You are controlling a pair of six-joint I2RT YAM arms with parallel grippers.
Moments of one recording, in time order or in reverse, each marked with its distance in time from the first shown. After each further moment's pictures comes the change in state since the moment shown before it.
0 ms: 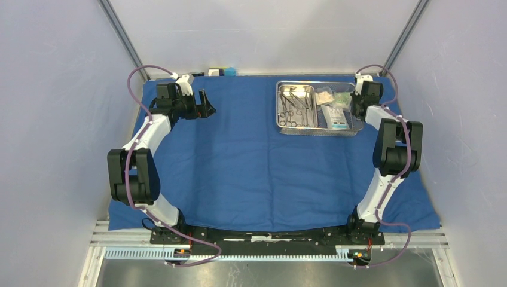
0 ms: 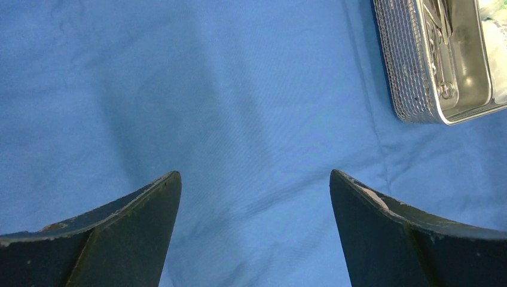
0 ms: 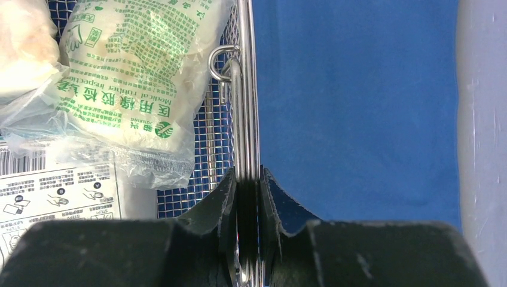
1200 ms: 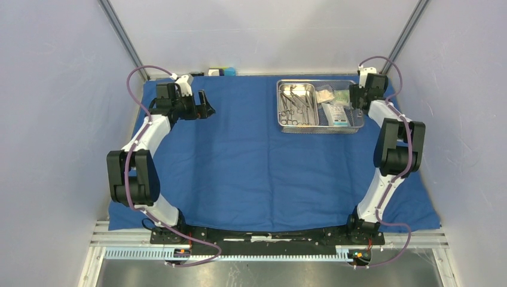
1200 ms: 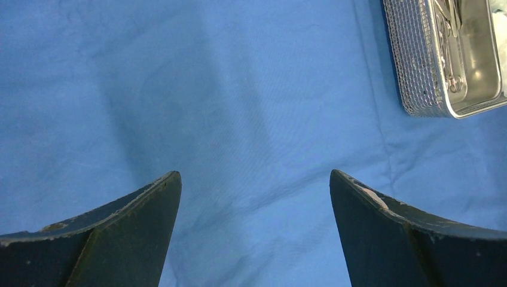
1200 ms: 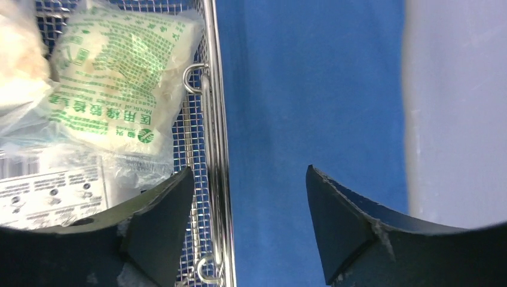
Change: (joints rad) left arm 0.000 -0.006 0.000 -0.021 -0.017 0.001; right arm -0.007 0.023 0.102 -0.053 0.035 -0.041
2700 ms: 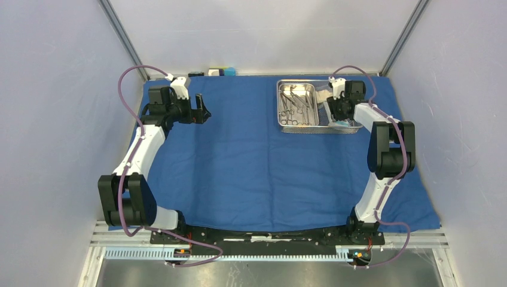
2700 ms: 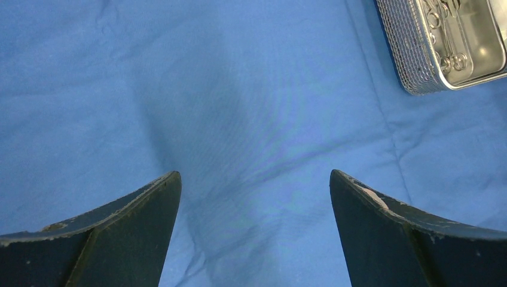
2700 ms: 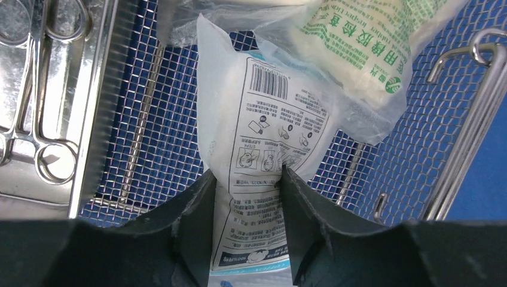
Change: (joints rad) left arm 0.000 -0.203 -0.067 -0.079 -0.042 0.105; right arm 0.148 -0.063 -0.082 -0.171 -0.226 -0.060
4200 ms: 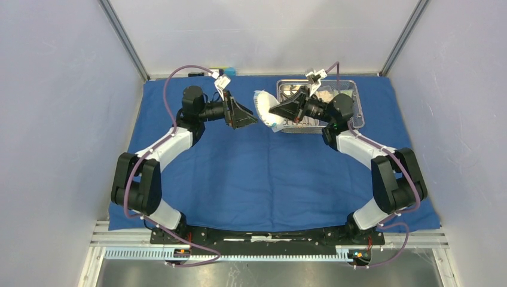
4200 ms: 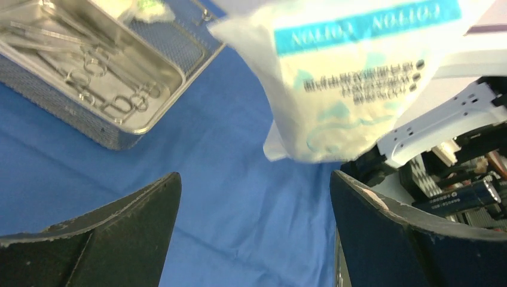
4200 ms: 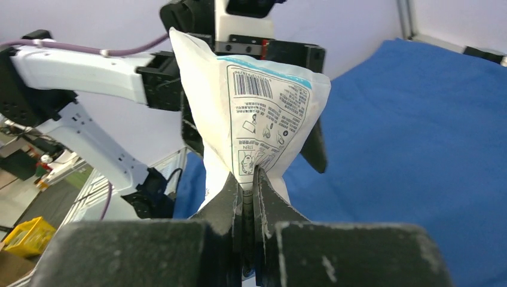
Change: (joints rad) left arm -0.301 0.136 -0.082 0.679 0.610 -0.453; right arm 0.319 -0.351 -0.391 1.225 -0.880 1.052
